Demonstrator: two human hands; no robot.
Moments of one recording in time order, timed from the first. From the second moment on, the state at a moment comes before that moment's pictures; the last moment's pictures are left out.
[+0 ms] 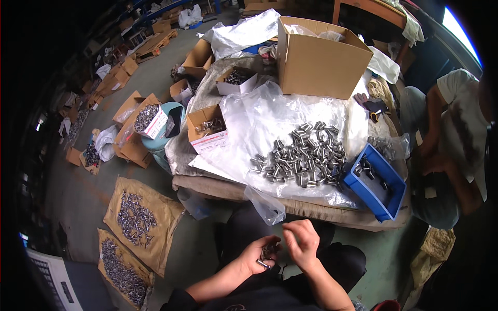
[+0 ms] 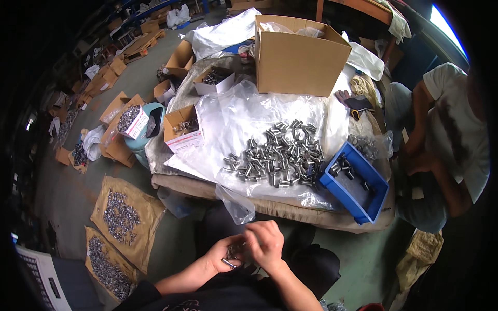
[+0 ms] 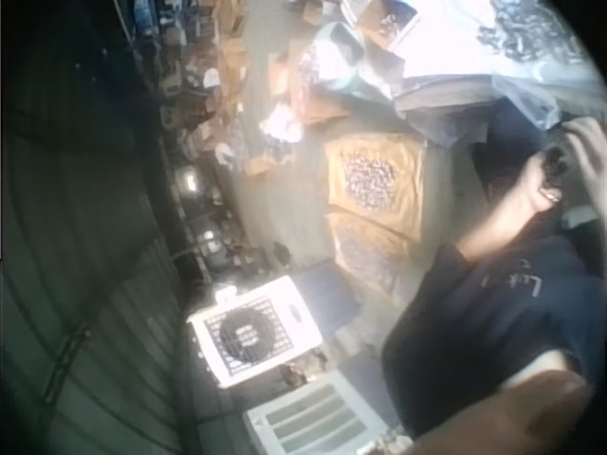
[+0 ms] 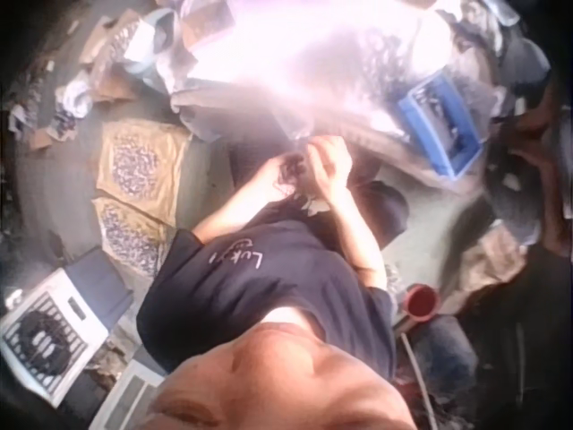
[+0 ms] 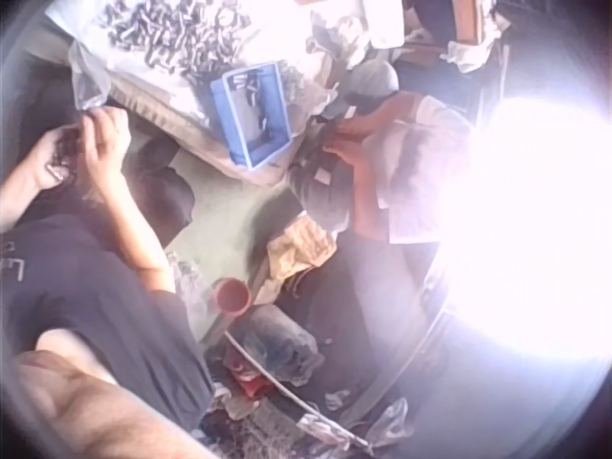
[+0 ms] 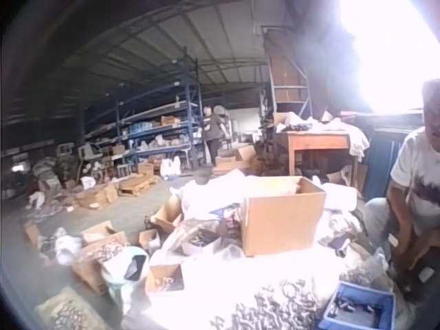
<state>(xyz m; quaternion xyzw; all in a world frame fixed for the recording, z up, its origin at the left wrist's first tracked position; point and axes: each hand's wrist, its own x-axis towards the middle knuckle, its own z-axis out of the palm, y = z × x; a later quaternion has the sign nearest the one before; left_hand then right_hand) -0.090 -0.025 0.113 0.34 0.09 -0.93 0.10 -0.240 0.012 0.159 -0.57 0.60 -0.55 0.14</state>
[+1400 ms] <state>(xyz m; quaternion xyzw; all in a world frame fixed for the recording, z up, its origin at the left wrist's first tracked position) 0.000 -0.385 0.140 0.64 -0.41 -0.61 0.21 -0.231 0.011 0.104 0.16 0.14 -0.50 0.84</state>
